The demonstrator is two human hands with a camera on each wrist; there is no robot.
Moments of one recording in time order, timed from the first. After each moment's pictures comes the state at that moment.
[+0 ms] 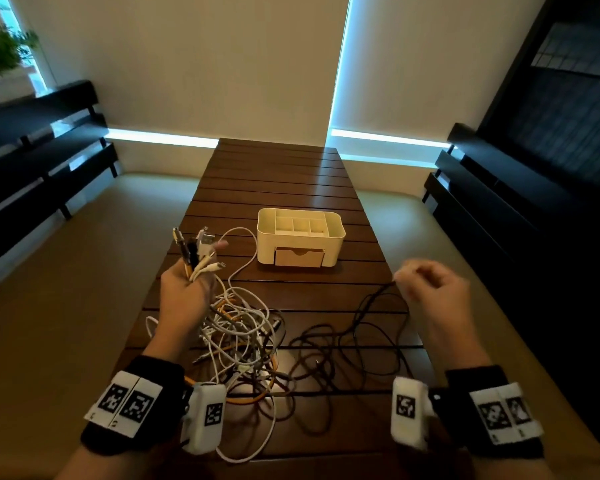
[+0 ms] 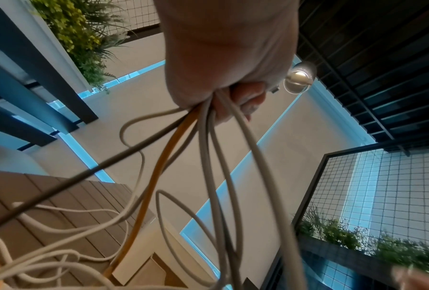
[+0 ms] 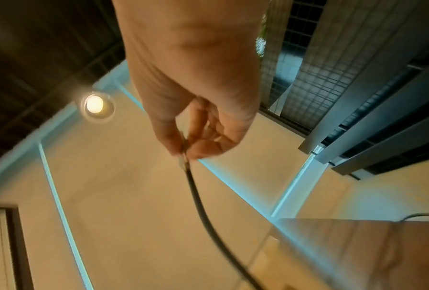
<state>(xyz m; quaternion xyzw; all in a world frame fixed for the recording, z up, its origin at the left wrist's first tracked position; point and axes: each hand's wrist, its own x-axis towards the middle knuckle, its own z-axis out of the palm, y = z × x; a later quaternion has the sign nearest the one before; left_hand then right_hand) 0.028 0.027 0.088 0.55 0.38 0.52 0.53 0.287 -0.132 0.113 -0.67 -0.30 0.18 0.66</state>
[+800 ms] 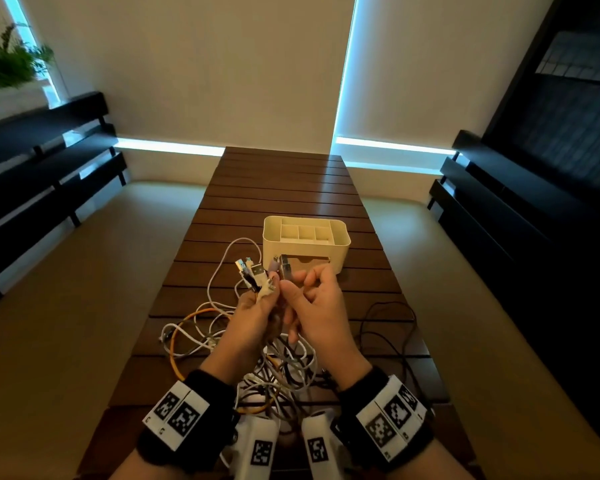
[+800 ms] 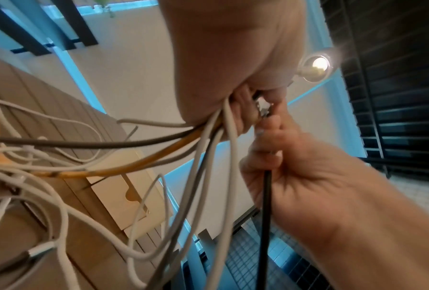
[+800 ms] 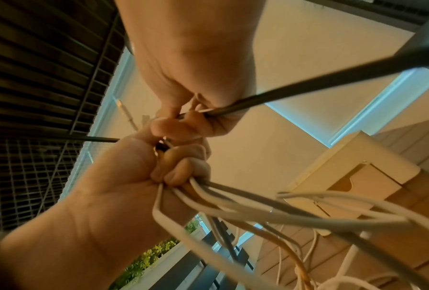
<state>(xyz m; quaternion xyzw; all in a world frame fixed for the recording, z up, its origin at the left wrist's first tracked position) 0.069 -0.017 0.091 0.48 0.31 0.36 0.74 0.166 -0.068 0.100 -0.53 -0.43 0.34 0.65</state>
